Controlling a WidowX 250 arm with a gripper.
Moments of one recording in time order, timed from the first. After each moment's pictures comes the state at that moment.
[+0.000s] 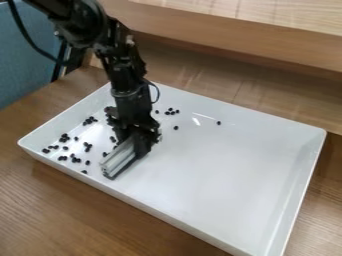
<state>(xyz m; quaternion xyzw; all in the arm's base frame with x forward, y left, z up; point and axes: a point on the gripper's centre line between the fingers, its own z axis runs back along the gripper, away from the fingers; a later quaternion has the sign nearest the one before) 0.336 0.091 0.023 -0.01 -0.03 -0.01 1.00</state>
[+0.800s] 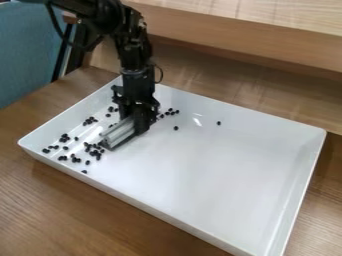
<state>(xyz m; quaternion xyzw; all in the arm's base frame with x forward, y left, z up) 0.397 0.125 0.025 0.02 -0.02 -0.05 1.00</state>
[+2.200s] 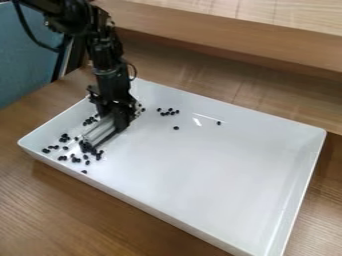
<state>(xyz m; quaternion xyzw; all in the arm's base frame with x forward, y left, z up) 0.370 0.158 0.024 0.01 -0.03 0.00 1.00</state>
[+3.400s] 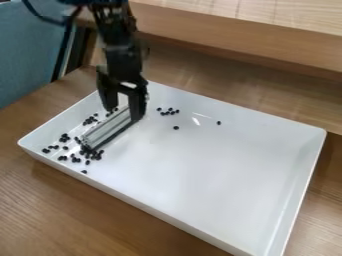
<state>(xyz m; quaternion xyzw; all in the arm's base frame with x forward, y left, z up) 0.377 0.116 0.078 0.00 -0.05 -0.04 1.00</state>
